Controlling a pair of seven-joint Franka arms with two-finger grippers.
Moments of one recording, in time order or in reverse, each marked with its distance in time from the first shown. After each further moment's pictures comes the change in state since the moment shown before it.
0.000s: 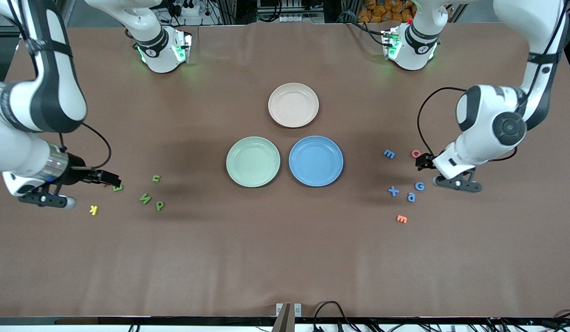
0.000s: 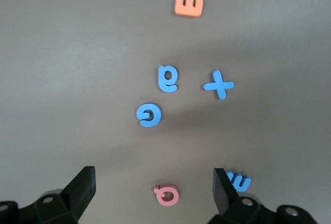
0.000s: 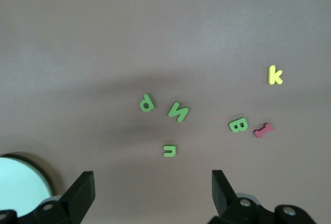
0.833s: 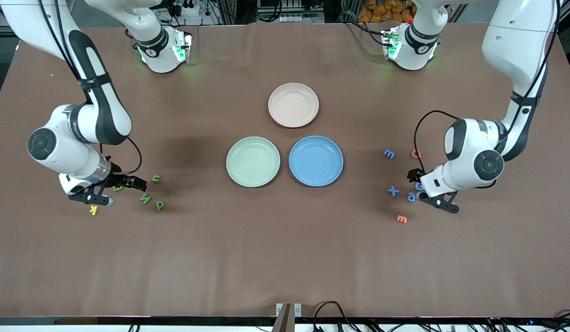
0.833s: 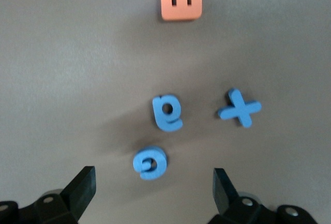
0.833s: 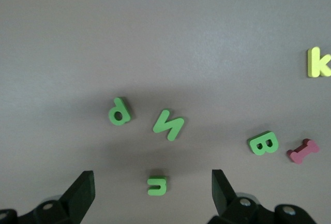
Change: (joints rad) left arm 0.006 0.246 0.004 0.162 0.012 0.023 0.166; right arm 0.013 0.054 0.004 -0.320 0.001 0.452 0.000
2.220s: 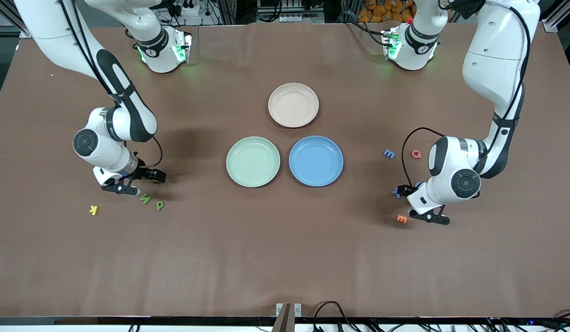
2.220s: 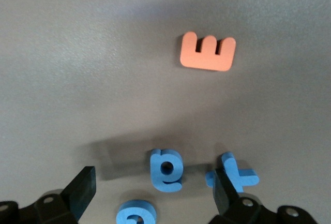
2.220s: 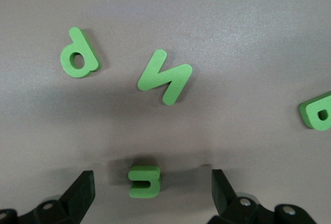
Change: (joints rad) left arm -0.129 0.150 0.098 0.143 0.000 0.001 -0.209; right arm 0.011 0.091 0.026 -0.173 0.000 0.233 0.004
